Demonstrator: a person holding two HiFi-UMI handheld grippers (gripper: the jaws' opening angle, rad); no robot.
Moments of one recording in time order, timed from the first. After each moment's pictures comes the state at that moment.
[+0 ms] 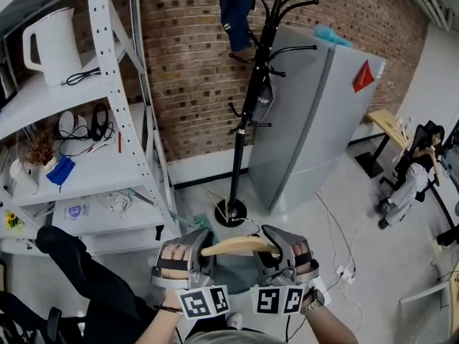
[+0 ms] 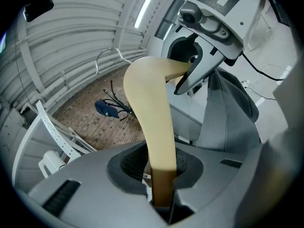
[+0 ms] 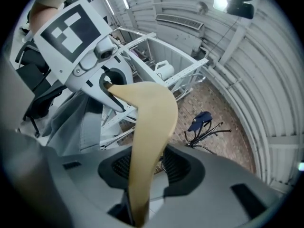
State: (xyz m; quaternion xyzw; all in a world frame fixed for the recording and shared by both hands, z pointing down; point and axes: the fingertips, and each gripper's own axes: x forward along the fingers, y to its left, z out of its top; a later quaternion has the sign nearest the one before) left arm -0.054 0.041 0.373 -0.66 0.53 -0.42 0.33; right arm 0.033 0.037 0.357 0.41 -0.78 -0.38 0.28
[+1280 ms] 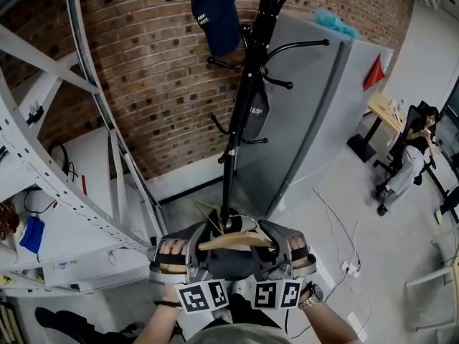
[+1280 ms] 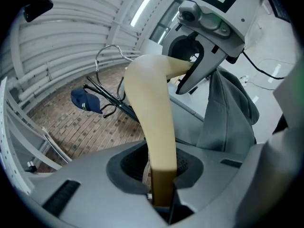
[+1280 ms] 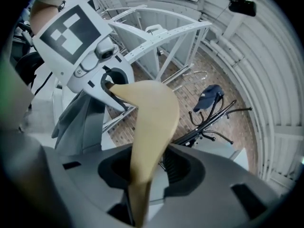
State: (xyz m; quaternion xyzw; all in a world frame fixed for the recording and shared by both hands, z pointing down) left arm -0.090 -0.209 0.410 -0.70 0.47 -0.41 0.34; right arm -0.003 -0.199 0.397 0.45 -0.76 -0.33 0.33
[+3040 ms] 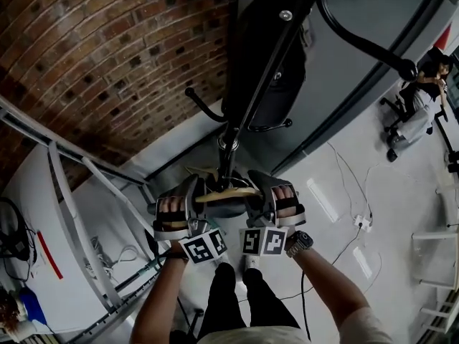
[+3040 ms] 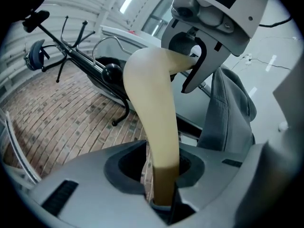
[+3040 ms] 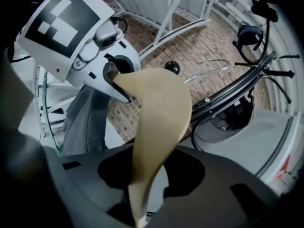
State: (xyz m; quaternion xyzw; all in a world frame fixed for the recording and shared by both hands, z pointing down) left arm -0.098 -0.515 0.614 -0.70 0.44 -0.44 0.35; right arm -0.007 -0.500 0.617 0.47 -0.73 -0.27 0.42
